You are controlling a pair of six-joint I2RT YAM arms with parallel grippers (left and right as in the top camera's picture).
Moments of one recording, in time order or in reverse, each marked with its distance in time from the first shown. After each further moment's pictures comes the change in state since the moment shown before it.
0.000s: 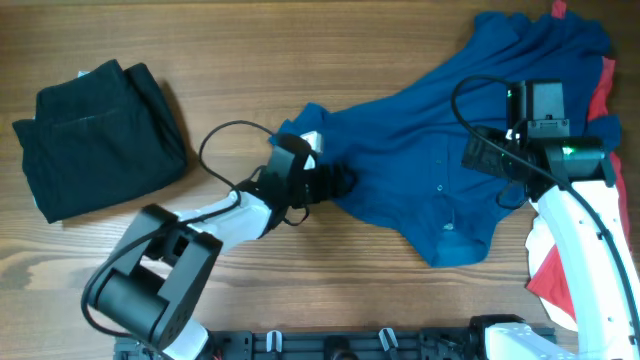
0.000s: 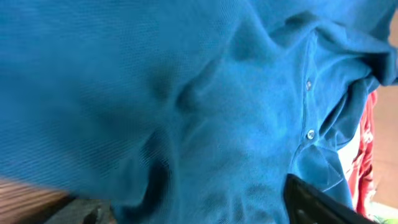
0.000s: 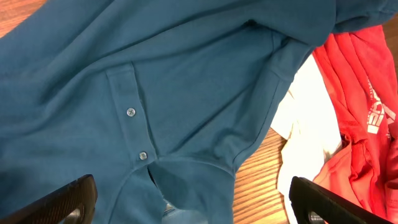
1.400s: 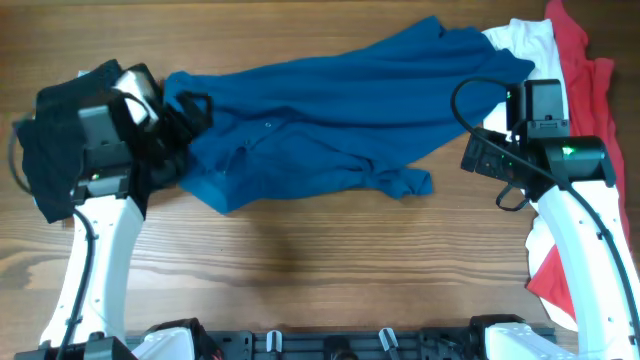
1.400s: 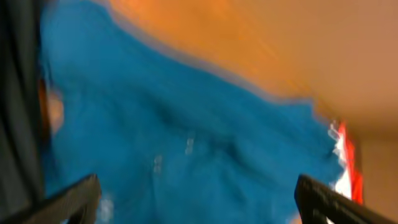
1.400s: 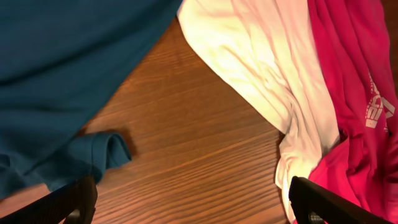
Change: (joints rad) left arm 0.678 -0.428 0.188 -0.592 0.030 0.206; right arm 0.000 0.000 0.000 -0.024 0.000 0.000
